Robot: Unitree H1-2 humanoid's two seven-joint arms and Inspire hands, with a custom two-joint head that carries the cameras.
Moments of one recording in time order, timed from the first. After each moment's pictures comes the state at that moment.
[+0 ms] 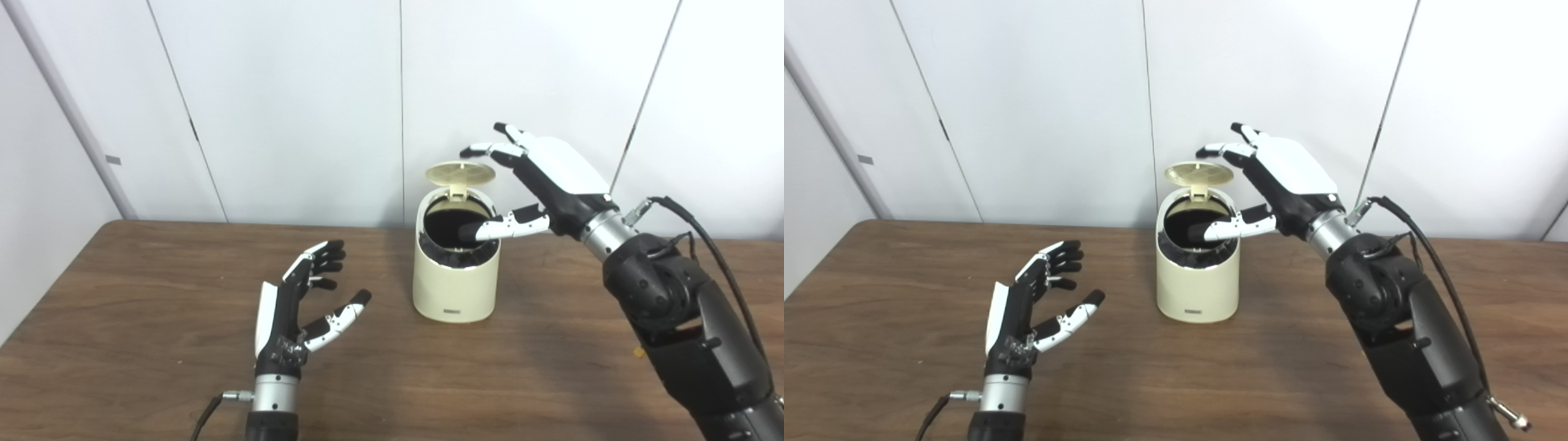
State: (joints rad) left arm -0.13 0.03 -0.02 -0.06 0.31 -0.19 0.22; right arm -0.70 -0.34 0.27 -0.04 -0.68 0.06 0.27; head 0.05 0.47
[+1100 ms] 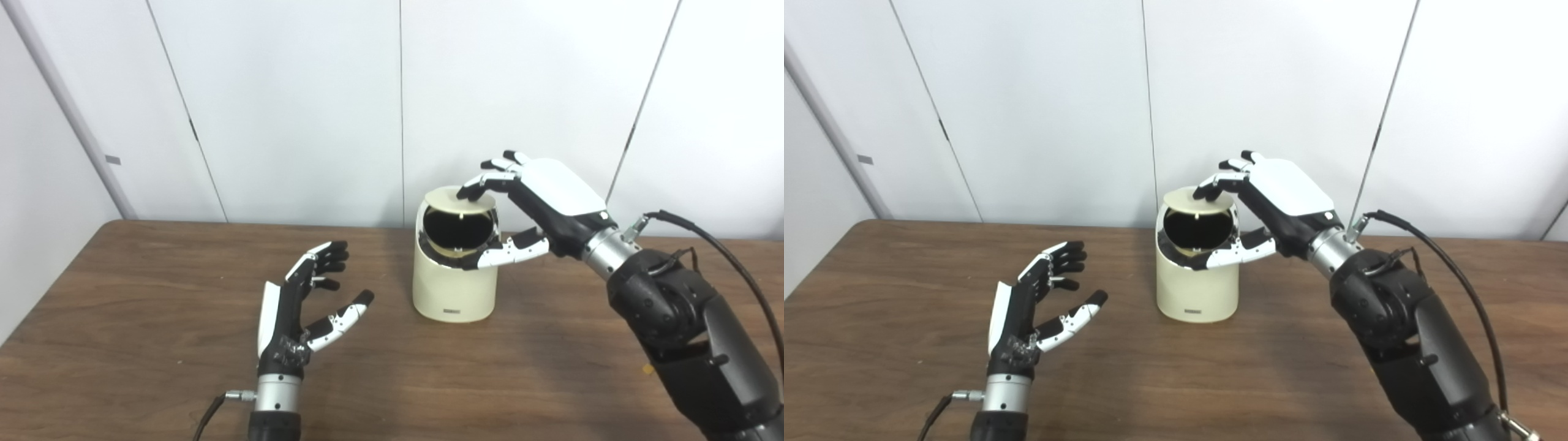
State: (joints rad) left arm -0.13 0.03 -0.02 -0.06 0.32 -0.18 0.22; right arm -0.65 -0.37 0.29 -0.09 -0.69 0.02 0.33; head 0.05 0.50
